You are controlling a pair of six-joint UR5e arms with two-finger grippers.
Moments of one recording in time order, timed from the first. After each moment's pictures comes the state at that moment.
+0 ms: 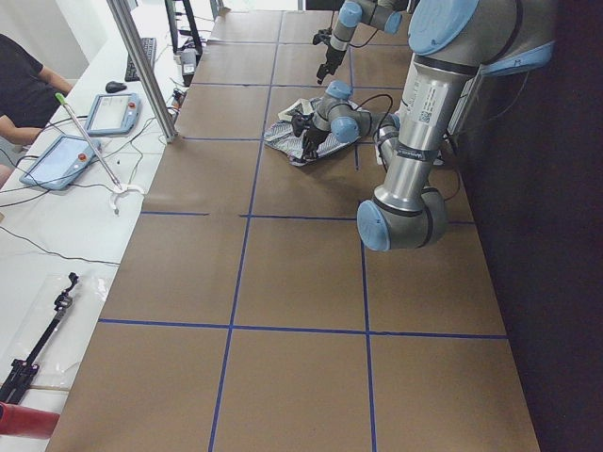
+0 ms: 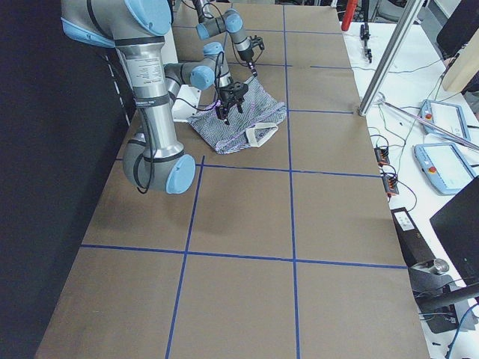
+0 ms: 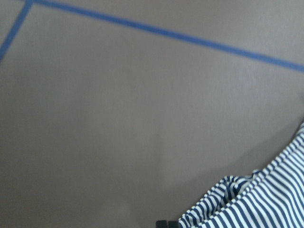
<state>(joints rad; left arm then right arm) -0.43 -2.00 -1.86 -1.69 -1.45 -1.51 0.35 -1.26 2.22 -1.87 1.51 1.93</state>
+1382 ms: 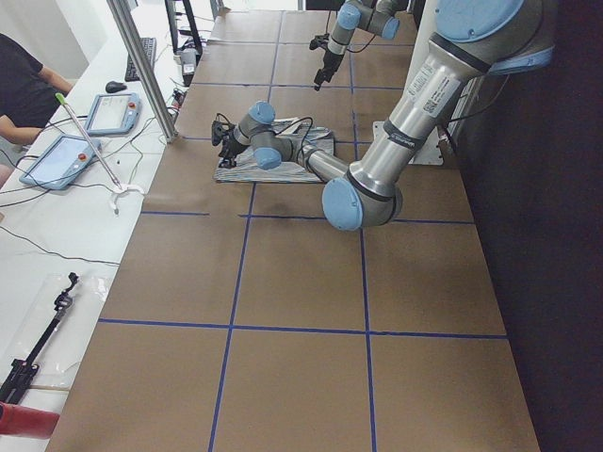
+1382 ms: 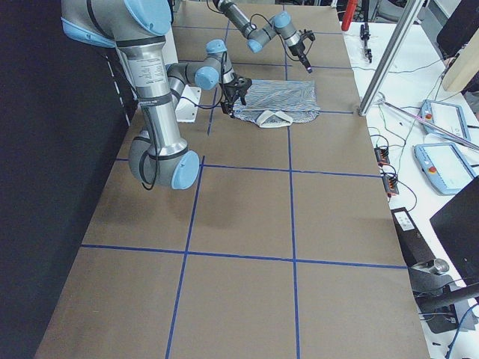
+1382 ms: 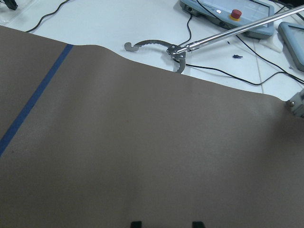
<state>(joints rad) -0.77 -2.16 -1.36 -2.31 -1.63 -1.34 0.35 -1.18 2.11 -1.72 1.51 1.87</state>
